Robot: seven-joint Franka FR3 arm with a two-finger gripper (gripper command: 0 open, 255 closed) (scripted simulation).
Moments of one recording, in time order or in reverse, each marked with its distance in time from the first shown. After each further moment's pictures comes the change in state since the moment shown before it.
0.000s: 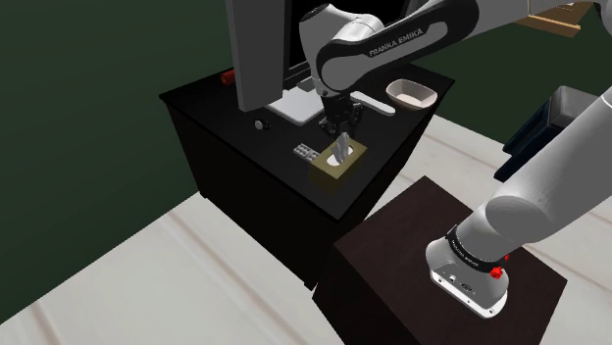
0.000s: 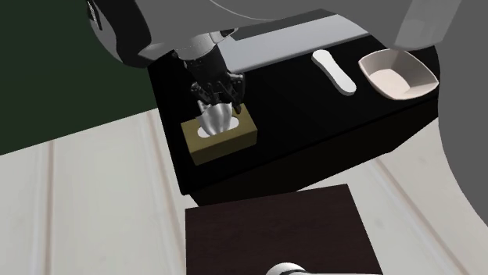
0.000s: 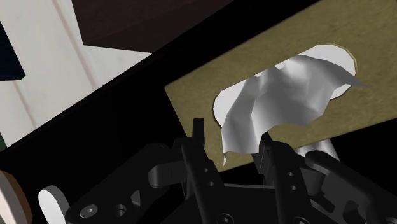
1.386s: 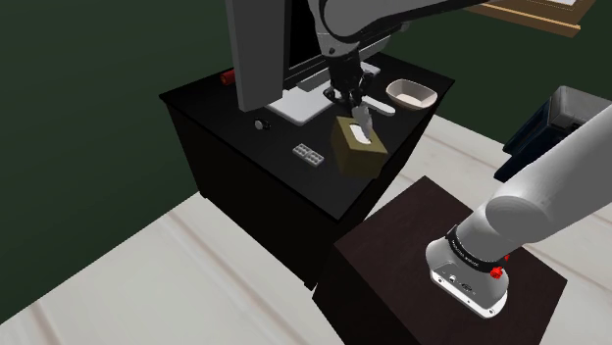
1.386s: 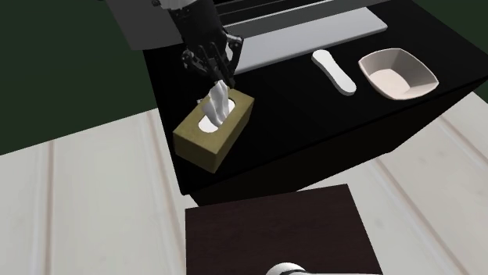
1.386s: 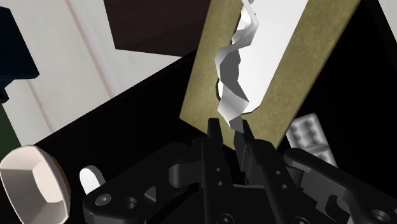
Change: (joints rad) arm 0.001 -0.094 -0.003 0.158 0.042 -0.238 -0.074
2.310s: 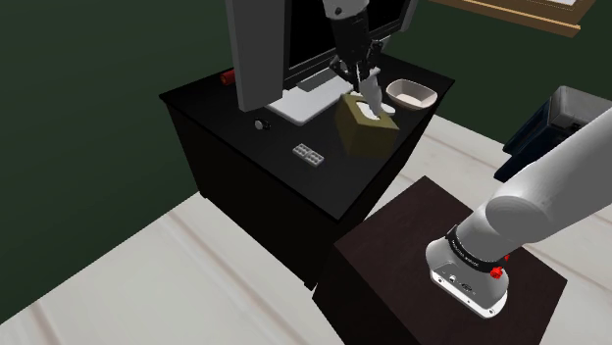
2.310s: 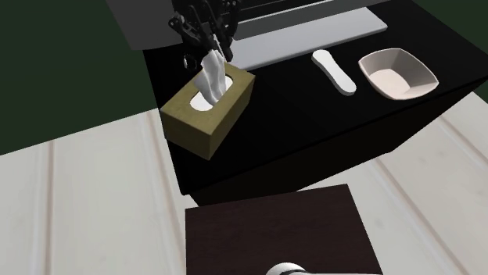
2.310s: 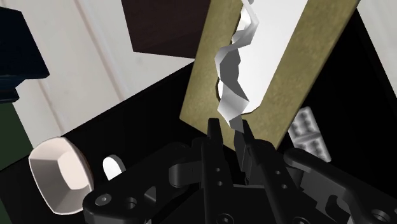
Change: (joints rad) arm 0.000 -0.020 0.000 0.165 0.005 -0.181 -0.033
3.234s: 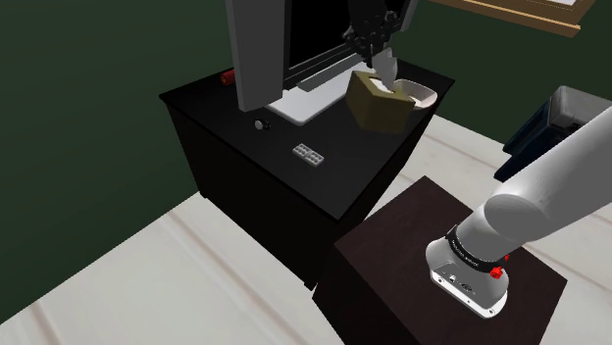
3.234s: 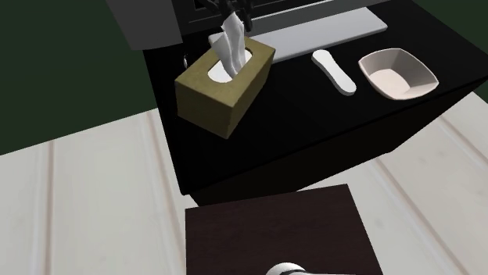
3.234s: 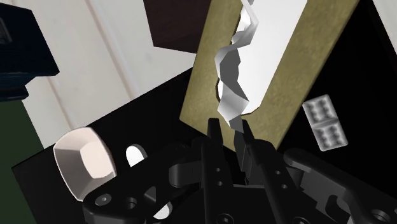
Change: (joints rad) arm -0.033 0.010 -0.037 0.135 -0.036 -0.110 -0.091
